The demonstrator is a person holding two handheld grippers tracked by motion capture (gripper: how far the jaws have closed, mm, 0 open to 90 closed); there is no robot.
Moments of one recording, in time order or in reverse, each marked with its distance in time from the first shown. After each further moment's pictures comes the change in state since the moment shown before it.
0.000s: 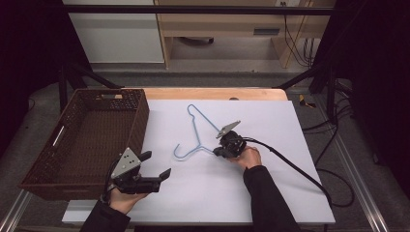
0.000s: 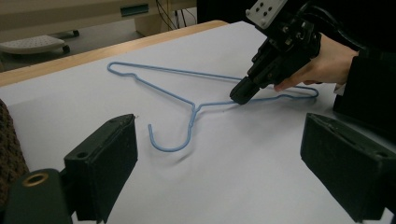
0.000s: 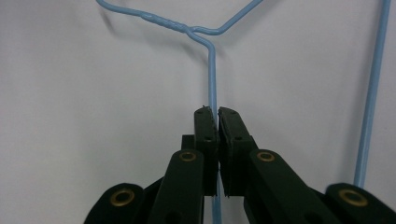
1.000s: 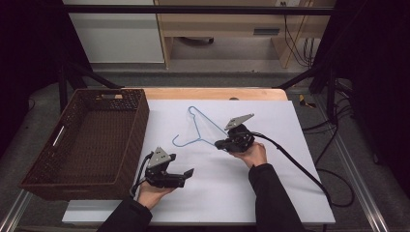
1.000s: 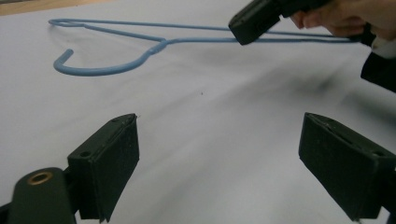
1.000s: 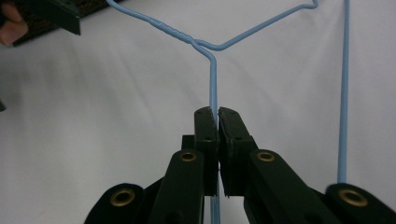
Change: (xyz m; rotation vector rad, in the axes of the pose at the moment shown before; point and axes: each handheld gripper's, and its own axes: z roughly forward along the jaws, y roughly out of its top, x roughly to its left) left arm -0.006 -0.017 0.082 0.084 -0.062 -0.098; right arm 0.000 0.009 -0.042 -0.145 0.042 0.028
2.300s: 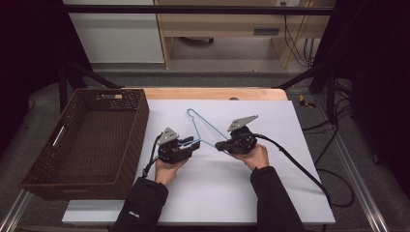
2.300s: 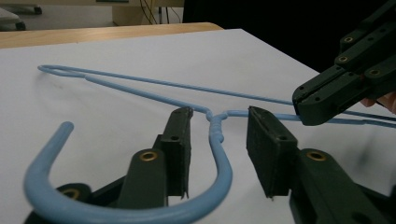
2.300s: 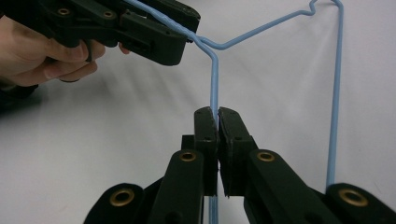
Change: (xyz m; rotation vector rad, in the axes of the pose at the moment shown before) left arm 0.028 0.025 0.058 -0.111 -0.034 -0.050; right arm 0.004 -0.005 -0.008 -0.037 0.039 0.004
